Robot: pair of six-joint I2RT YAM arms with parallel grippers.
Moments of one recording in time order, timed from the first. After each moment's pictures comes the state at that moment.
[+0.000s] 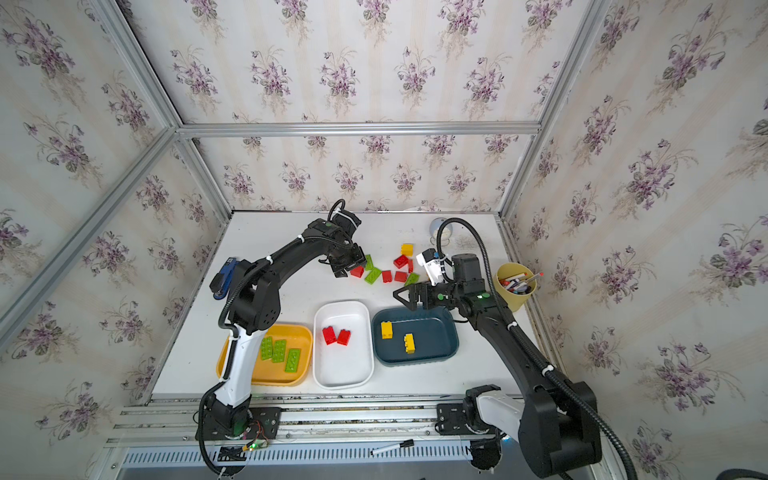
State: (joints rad) left arm -0.51 2.31 2.05 -1.02 0.11 -0.93; right arm 0.17 1.15 0.78 -0.38 -0.80 0.17
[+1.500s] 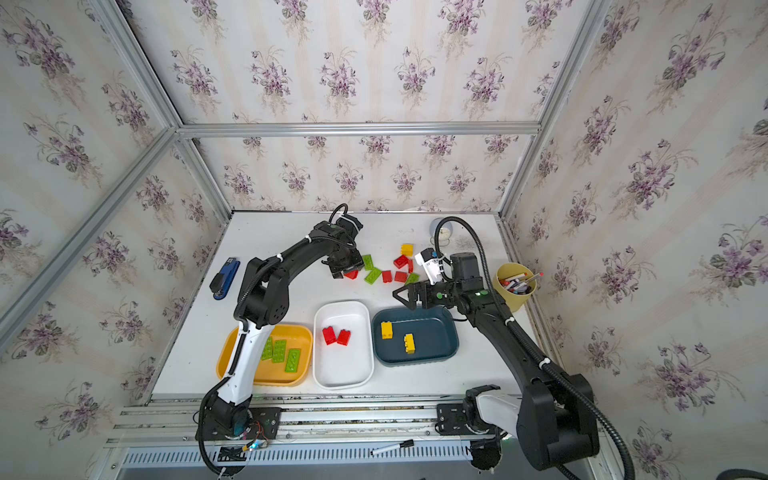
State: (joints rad) left arm -0.50 2.40 2.11 -1.05 0.02 -0.87; right arm 0.17 1.18 0.79 -0.38 -0.80 0.14
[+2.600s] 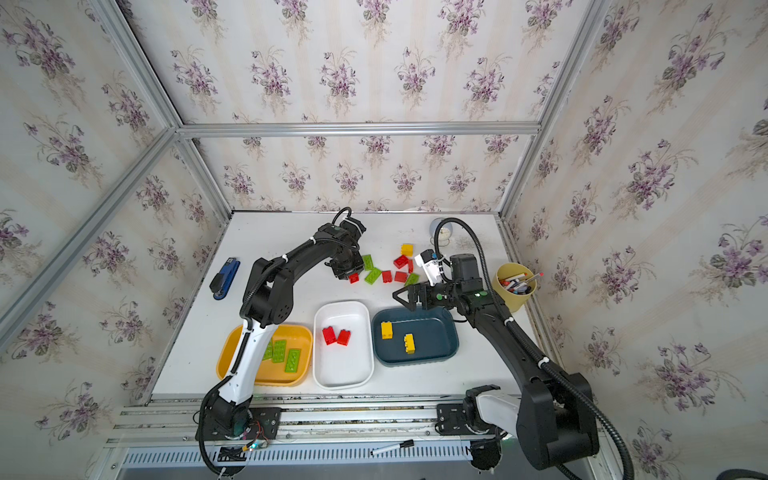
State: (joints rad) left arm -0.51 2.45 2.14 -1.07 0.01 -0.90; right arm 0.17 1.19 0.78 -0.37 -0.80 0.14
